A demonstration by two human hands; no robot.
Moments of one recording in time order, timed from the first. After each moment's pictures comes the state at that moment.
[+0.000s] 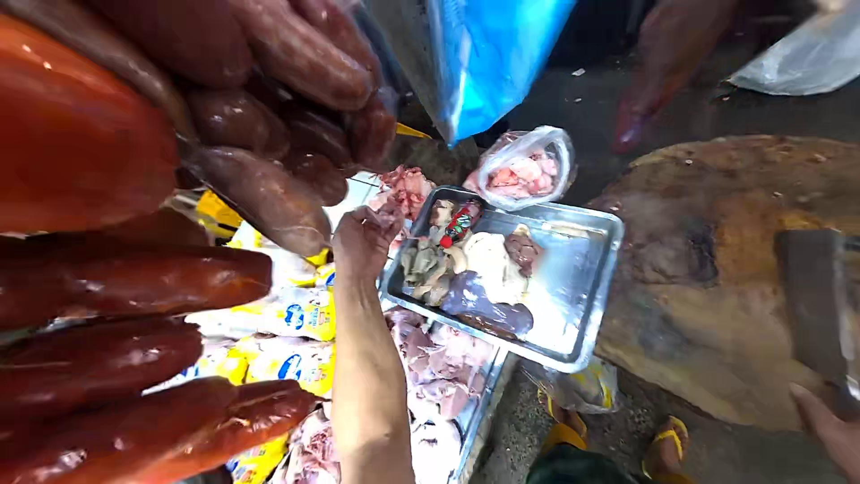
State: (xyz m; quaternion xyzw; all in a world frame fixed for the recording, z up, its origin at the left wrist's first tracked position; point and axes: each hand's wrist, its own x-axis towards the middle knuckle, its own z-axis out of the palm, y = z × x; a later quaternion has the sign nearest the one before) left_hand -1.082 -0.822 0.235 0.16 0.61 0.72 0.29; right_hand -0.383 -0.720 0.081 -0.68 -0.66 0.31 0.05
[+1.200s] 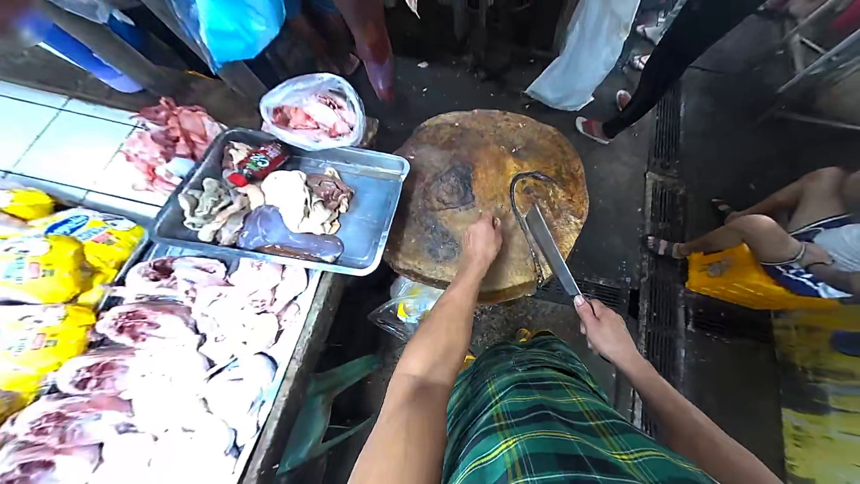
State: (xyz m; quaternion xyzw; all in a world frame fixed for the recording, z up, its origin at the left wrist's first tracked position) left_hand -0.515 -0.693 0.091 0.52 0.78 0.23 0.25; right_hand -0.206 -0.774 0.141 -0.66 -0.63 0.42 -0.02
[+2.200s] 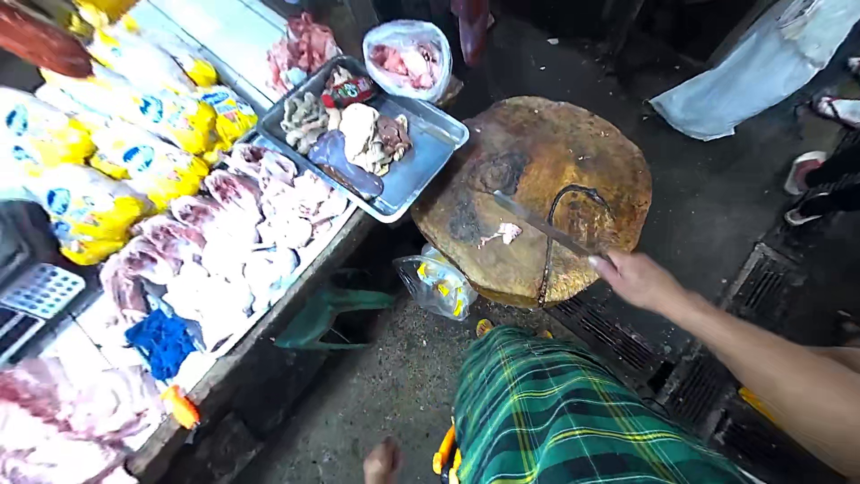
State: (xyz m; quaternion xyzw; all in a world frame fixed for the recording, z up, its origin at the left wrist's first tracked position) left_hand -0.308 -1.188 -0.011 -0.45 0.75 0.37 0.30; right_hand -0.234 -0.542 0.170 -0.30 -0.89 0.28 -0.19
